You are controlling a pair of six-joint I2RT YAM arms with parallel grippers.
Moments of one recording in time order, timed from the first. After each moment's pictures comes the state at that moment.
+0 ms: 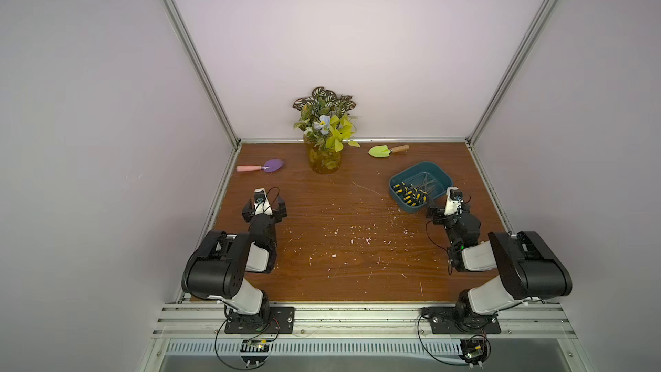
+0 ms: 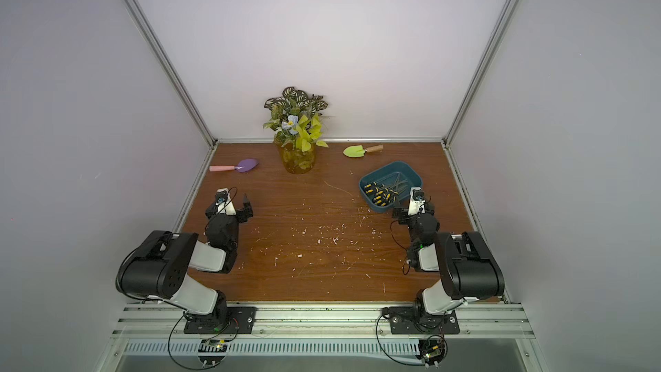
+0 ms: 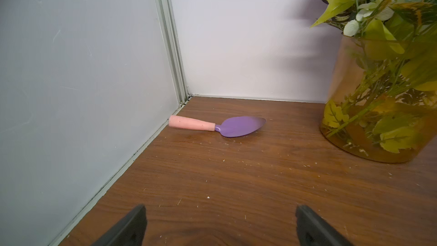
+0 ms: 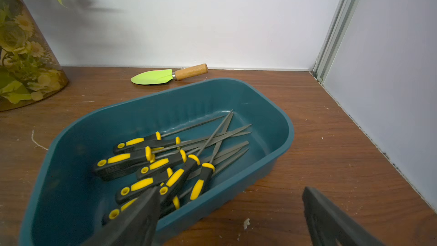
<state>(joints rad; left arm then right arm) -0.06 1.56 0.18 1.28 -0.34 0.02 0.03 1.55 0.20 1.20 0.04 0.00</state>
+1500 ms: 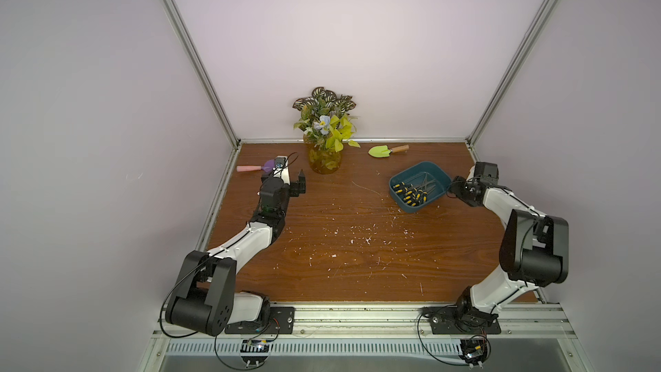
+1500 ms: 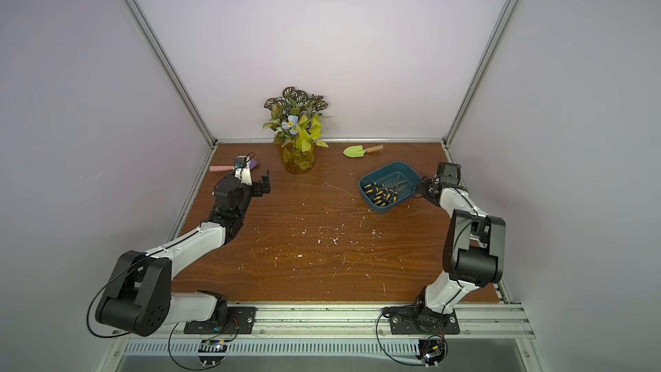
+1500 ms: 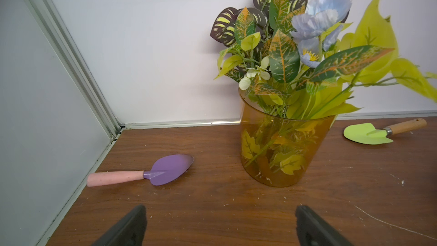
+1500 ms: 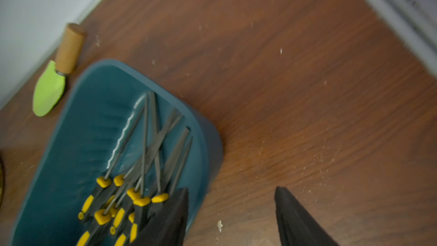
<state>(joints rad) -0.21 1.34 0.62 0.54 -0.18 -0.01 -0.21 1.70 1.05 -0.27 -0.13 0.42</state>
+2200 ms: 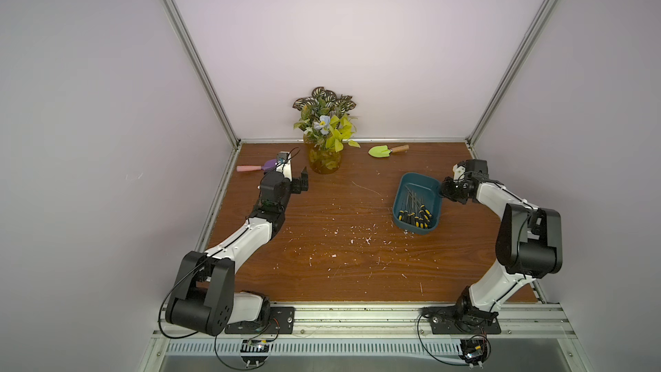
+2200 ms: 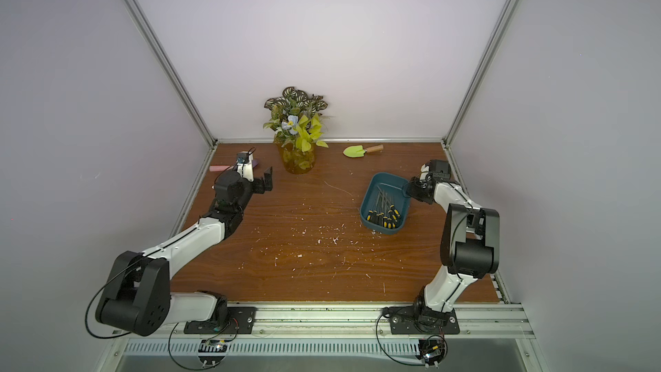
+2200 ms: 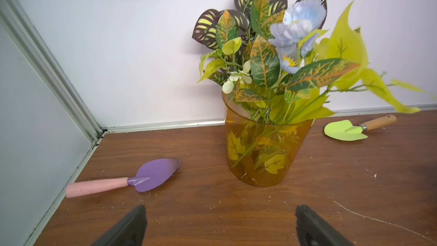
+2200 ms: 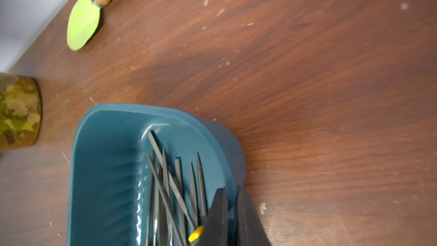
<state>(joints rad) -0.21 1.34 0.71 0.43 -0.11 -0.01 -0.11 1.74 1.12 -0.38 -0.25 0.28</state>
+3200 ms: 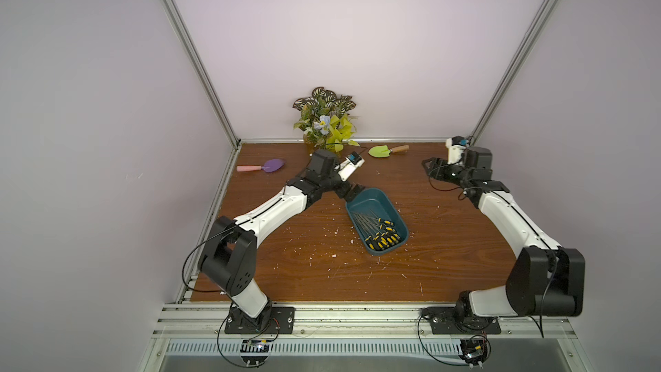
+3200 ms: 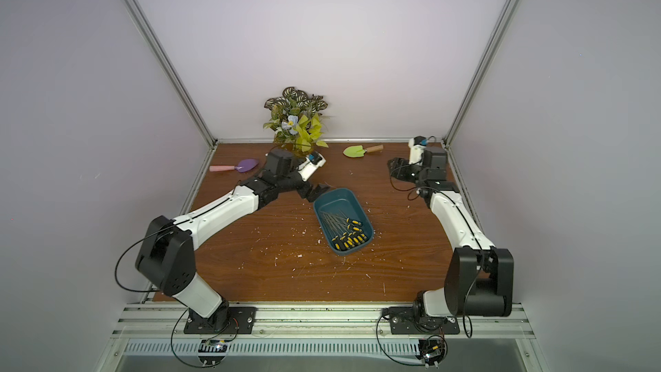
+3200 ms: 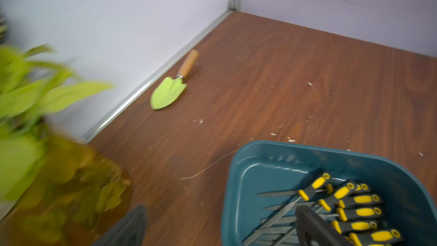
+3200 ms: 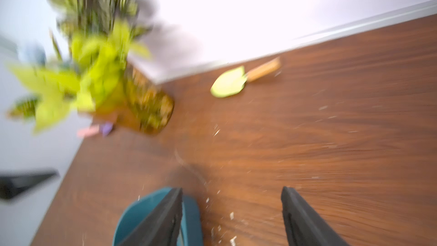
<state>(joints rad) -0.59 1.70 1.30 -0.18 0.31 0.38 -0.07 1.39 1.08 -0.17 -0.35 0.32</state>
